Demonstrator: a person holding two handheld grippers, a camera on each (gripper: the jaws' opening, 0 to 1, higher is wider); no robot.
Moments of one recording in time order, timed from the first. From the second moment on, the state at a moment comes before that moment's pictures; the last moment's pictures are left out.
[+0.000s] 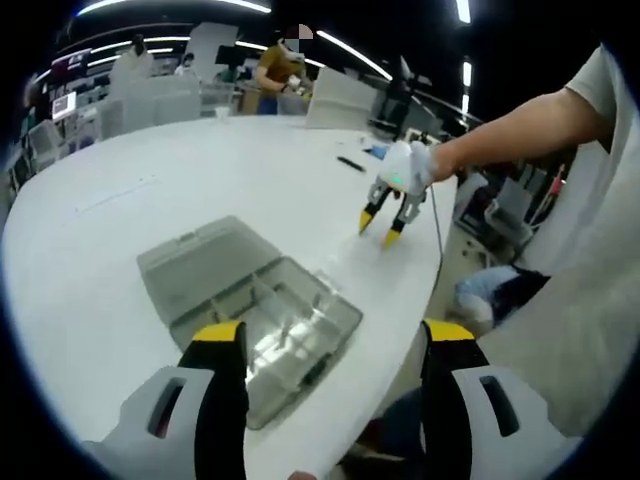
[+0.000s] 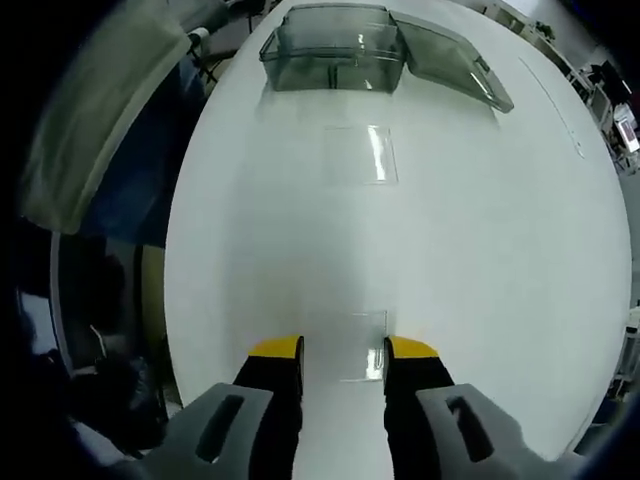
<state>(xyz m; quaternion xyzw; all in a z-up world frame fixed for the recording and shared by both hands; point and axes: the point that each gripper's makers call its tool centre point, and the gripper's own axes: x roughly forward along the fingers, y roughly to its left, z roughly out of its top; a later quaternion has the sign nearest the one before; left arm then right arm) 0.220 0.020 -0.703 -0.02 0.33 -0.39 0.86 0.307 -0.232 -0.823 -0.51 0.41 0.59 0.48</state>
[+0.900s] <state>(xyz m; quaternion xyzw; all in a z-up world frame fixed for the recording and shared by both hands) 0.222 0.008 -0.703 -0.03 0.33 -0.40 0.85 0.284 -0.165 -0.779 -0.50 0.37 0.61 0.50</state>
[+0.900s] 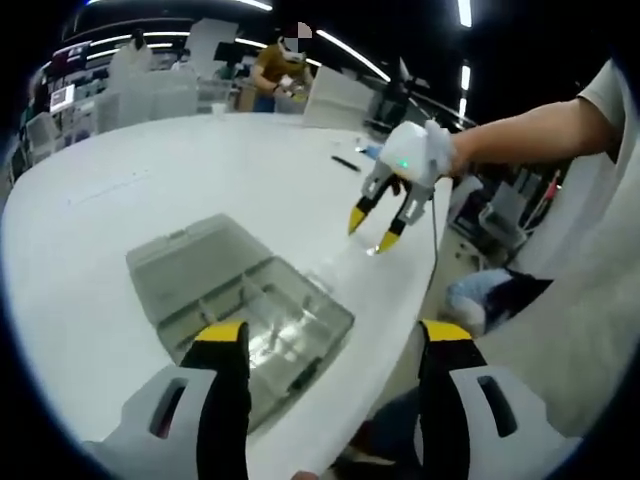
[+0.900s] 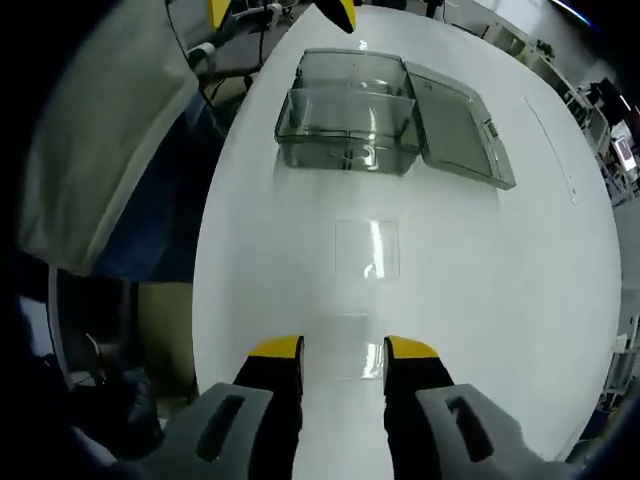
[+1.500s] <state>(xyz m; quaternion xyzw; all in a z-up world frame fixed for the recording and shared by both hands) 0.230 -0.021 -0.690 -0.05 0.32 -0.42 0.84 0.261 -0.088 -0.725 -0.53 0.29 0.63 0.48</state>
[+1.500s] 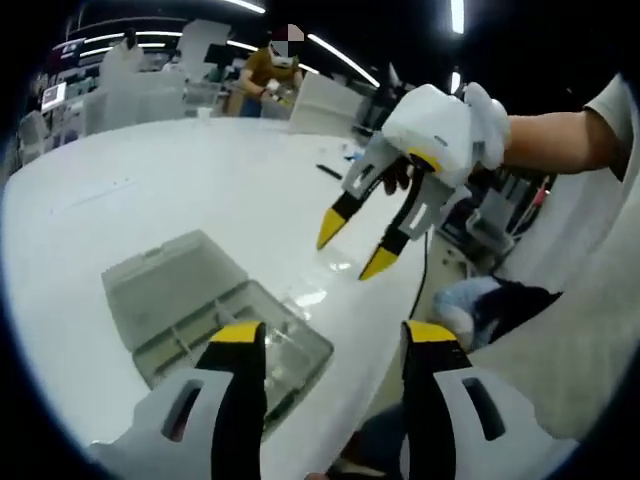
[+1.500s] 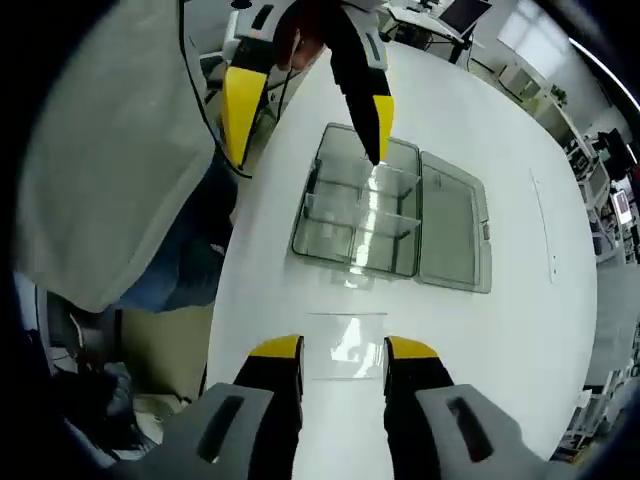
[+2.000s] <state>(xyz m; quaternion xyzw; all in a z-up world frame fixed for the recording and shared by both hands) 0.235 -0.019 -0.684 -0.12 0.33 -0.40 0.85 0.245 -0.044 -0.705 -0.53 0.25 0.65 0.49</state>
